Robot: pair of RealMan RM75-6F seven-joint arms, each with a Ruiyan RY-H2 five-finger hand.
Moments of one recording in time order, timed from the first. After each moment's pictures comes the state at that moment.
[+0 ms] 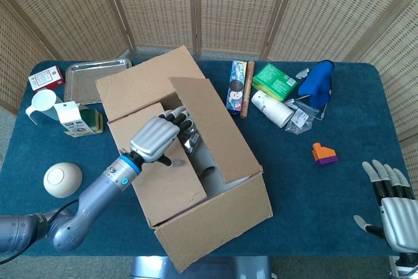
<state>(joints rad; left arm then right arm) -1.02 -1.19 -0.22 -1.99 0.83 0.97 0.44 -0.03 -0.95 0.02 -1.93 -1.57 1.56 -0.17</state>
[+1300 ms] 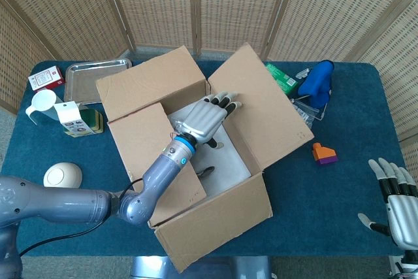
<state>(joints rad) -1.36 -1.50 -0.32 -1.65 0.44 0.97 0.66 -0.02 -0.92 0.03 -1.92 -1.54 1.54 -0.10</state>
